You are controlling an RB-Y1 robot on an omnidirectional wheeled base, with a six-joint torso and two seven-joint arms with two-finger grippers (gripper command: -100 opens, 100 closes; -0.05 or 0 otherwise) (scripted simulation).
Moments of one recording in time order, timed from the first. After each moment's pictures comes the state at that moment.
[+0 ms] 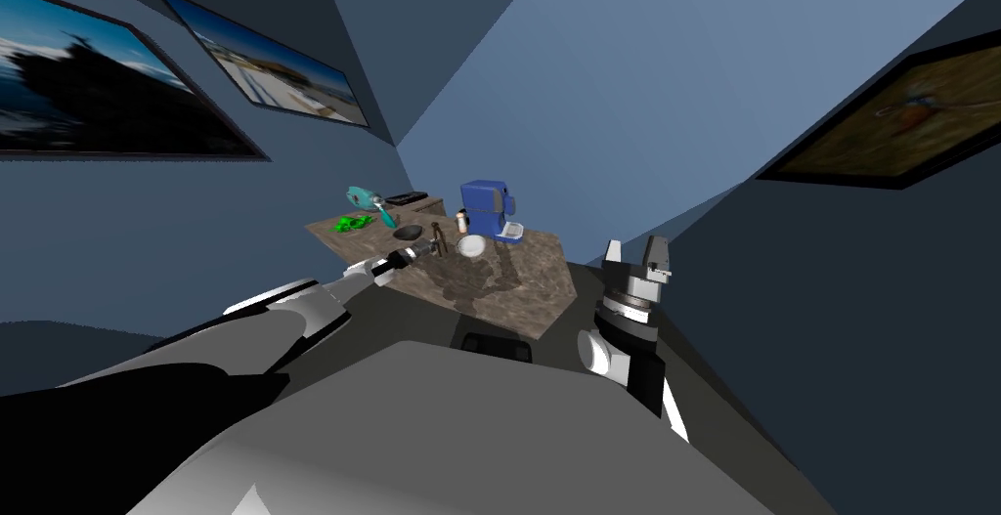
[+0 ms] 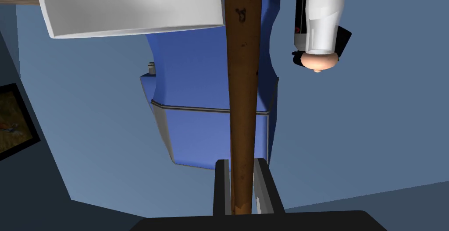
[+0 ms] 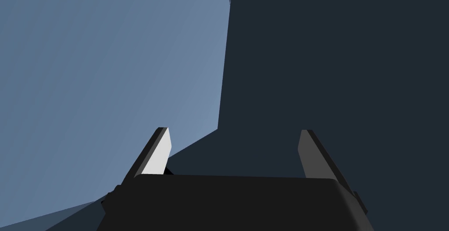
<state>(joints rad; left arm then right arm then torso) -0.45 0.88 -0.53 -0.56 0.02 -0.98 -0.60 0.48 0.01 -0.03 -2.32 -0.01 -0.55 0.07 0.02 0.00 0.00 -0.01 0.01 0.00</state>
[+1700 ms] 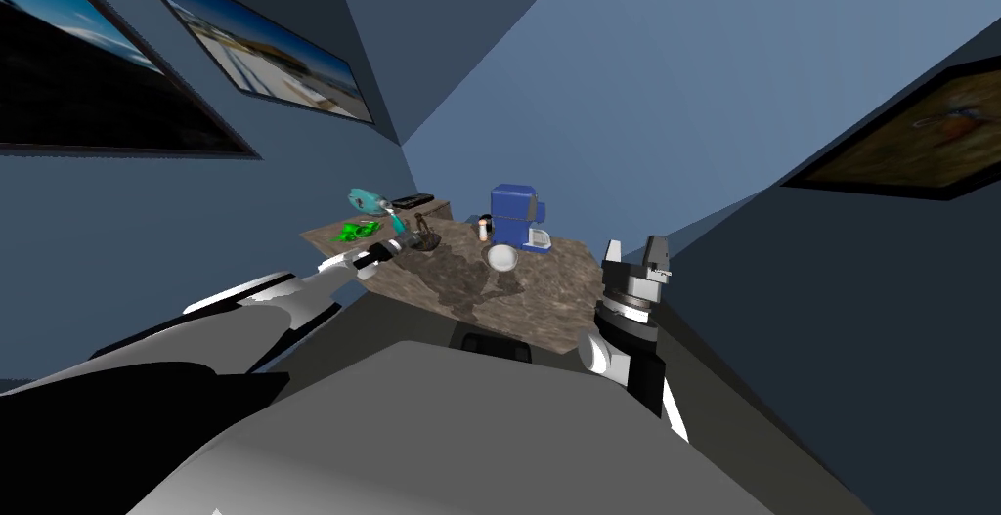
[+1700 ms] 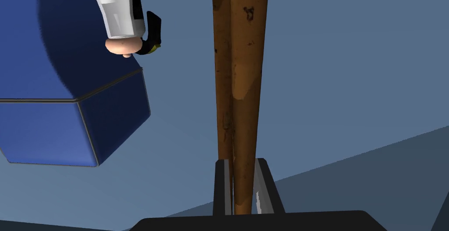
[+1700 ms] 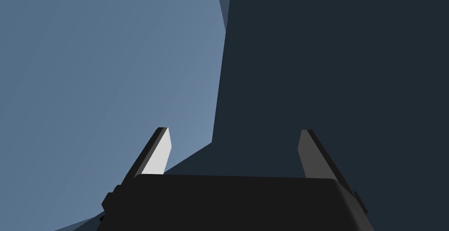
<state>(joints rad) -0.47 0.97 -0.45 -0.50 0.01 -0.90 -0.51 0.48 0.01 -0.03 -2.32 -0.01 -0.56 0.07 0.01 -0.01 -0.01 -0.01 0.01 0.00</state>
